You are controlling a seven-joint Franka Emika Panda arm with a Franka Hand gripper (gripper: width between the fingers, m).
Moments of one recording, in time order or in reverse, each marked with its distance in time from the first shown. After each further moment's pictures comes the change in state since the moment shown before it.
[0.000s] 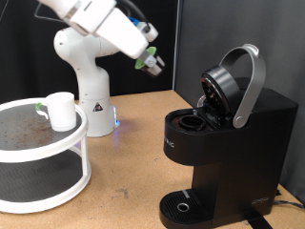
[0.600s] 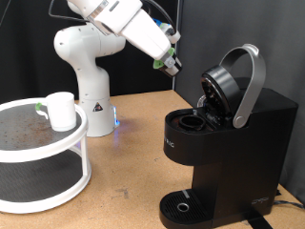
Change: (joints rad) arm 0.009 0.011 0.072 0.000 -0.004 0.035 0.076
